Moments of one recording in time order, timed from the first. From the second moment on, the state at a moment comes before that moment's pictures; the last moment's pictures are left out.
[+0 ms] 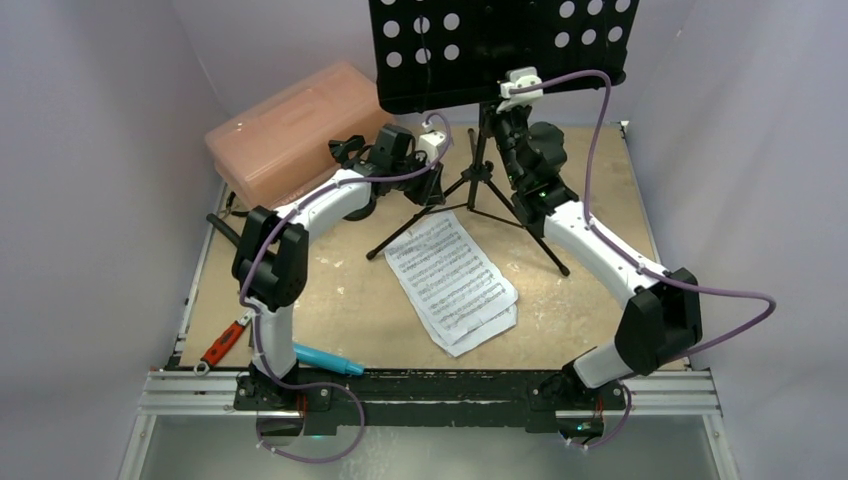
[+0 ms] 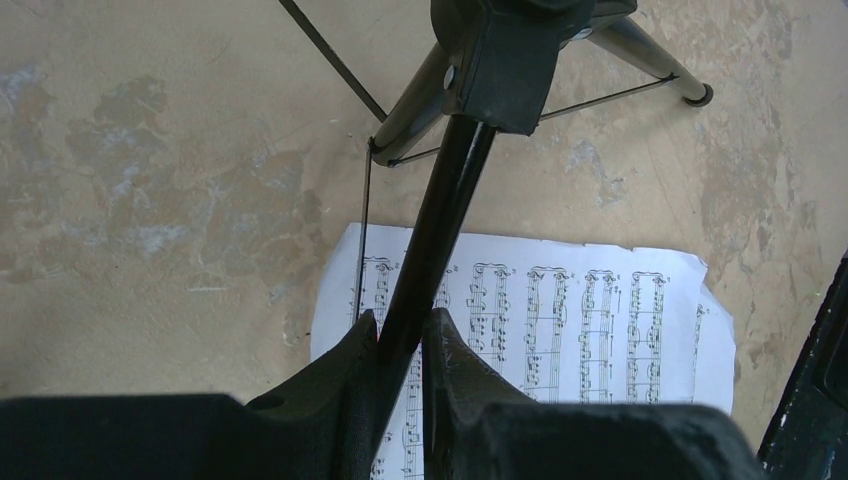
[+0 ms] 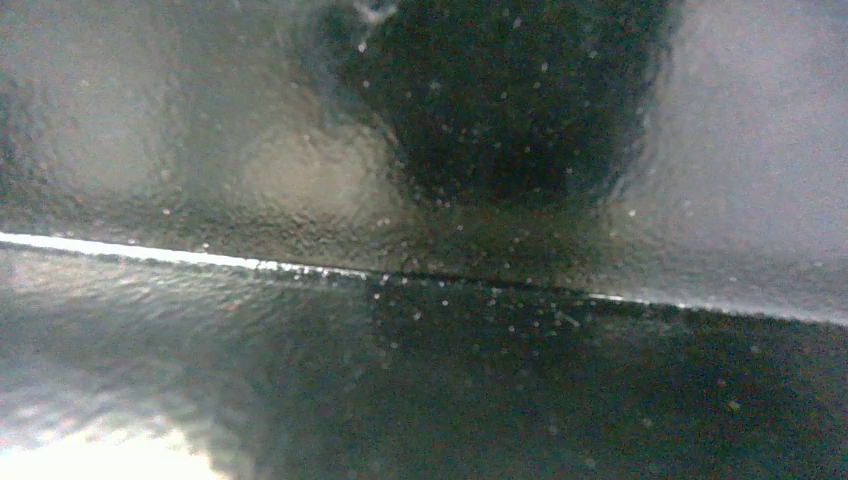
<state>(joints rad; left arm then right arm) -0.51 1.96 1.58 -0.31 0.48 0.00 0.50 1.48 1.25 0.55 0.20 -0.12</state>
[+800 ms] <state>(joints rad) -0.48 1.99 1.61 -0.31 0.46 0.01 0.49 1.58 1.35 0.53 0.16 -0.11</state>
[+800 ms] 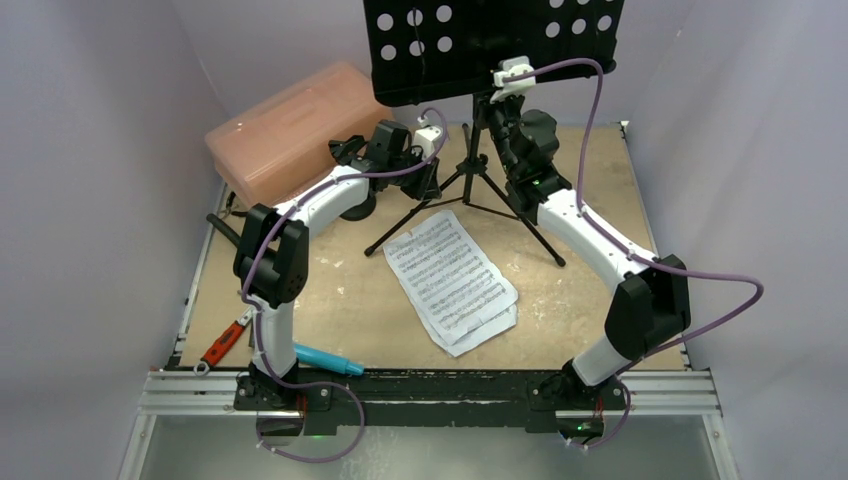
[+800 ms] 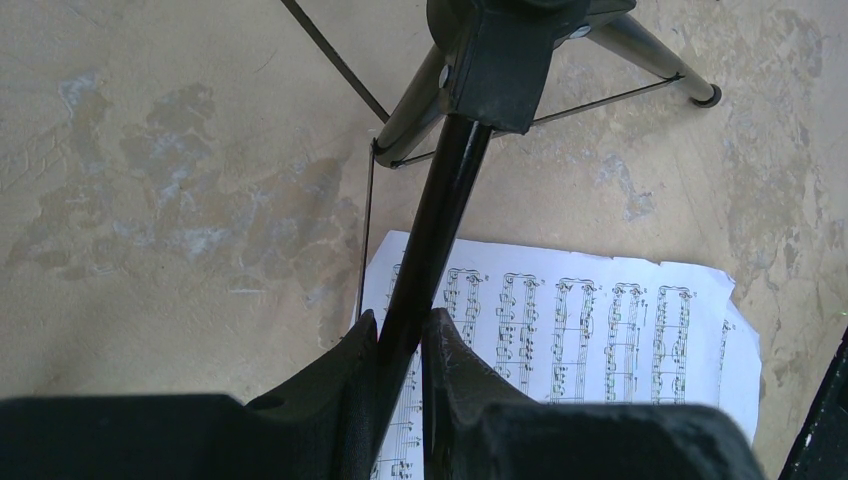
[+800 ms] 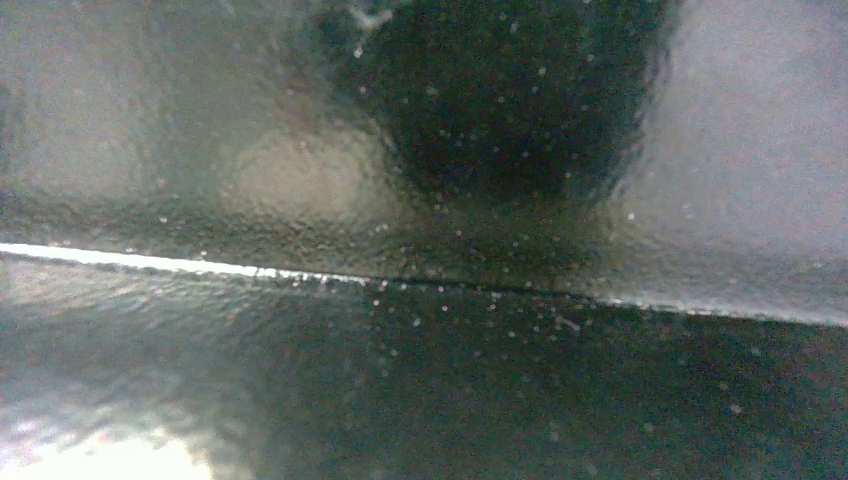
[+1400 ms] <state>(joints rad) -0.42 1.88 1.60 -0.14 0.41 -0.06 0.50 1.35 1.22 0.32 0.08 0.02</state>
